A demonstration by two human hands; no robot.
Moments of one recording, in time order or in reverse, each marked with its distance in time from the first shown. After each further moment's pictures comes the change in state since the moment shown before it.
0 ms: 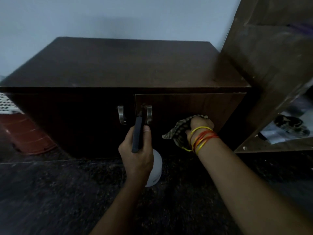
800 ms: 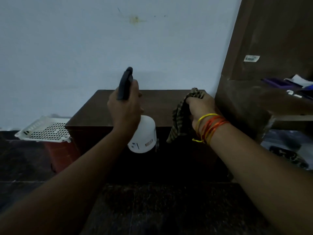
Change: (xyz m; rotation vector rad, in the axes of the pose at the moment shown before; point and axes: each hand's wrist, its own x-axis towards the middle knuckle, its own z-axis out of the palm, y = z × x) left_hand 0.103 0.204 -0.031 -0.103 0.098 0.092; right_hand -0.152 -0.127 -0.017 0.005 -0.240 -0.592
